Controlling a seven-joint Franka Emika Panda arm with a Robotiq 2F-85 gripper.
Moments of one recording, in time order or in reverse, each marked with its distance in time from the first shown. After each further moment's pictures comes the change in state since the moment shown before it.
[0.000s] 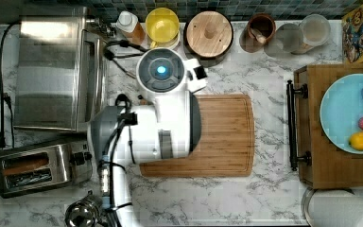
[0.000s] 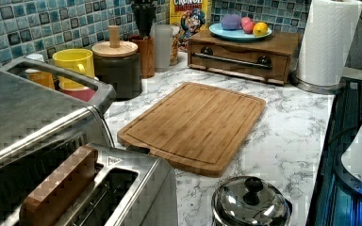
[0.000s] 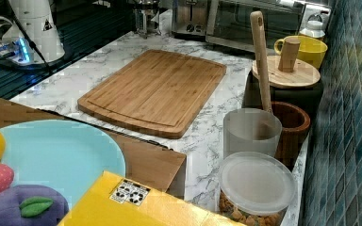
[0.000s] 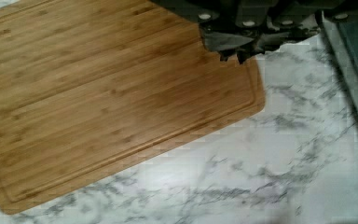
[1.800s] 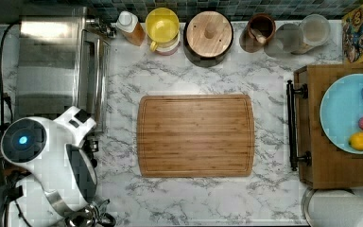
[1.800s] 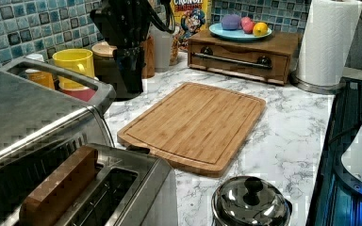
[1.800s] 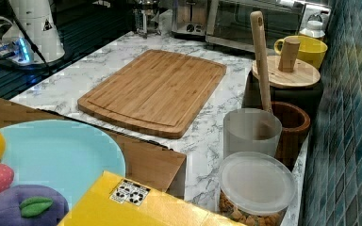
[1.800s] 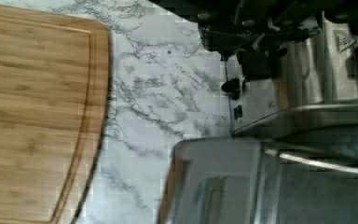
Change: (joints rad) arm 0.109 -0.074 0.315 -0.146 0.109 0.047 -0.137
